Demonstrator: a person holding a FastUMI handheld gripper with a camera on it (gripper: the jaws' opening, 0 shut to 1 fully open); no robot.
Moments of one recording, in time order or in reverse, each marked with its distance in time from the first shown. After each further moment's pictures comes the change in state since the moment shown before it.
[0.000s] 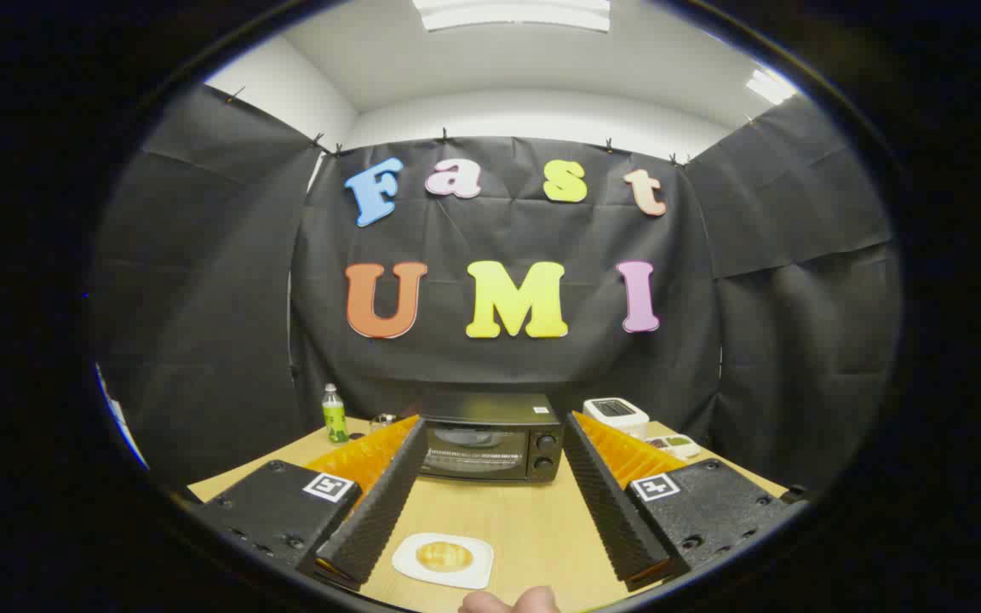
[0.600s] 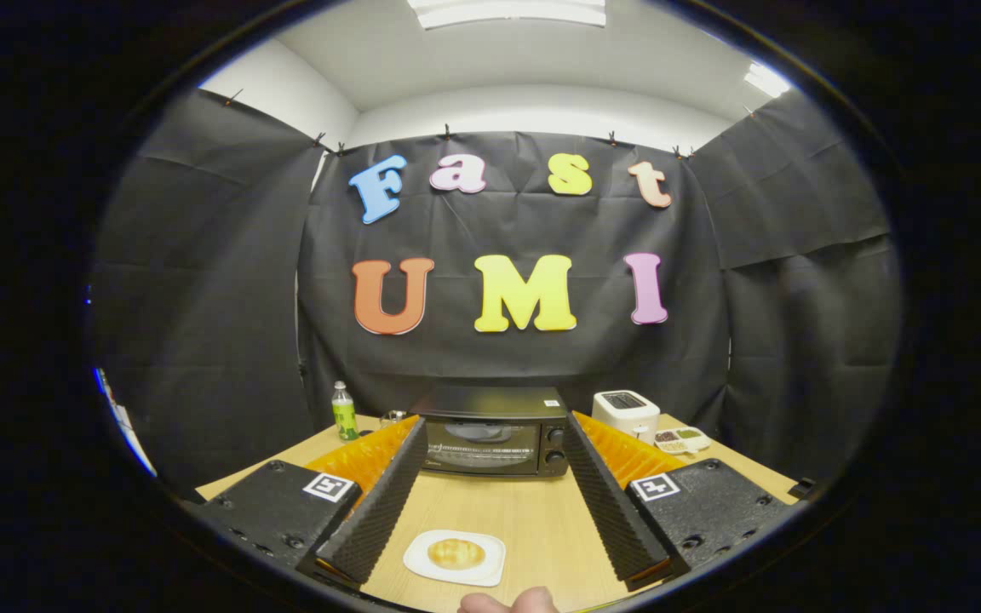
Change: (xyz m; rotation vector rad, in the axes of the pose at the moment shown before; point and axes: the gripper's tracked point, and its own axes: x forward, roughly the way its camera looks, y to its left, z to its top) arm 0.002 0.008 -0.007 0.022 0.019 0.025
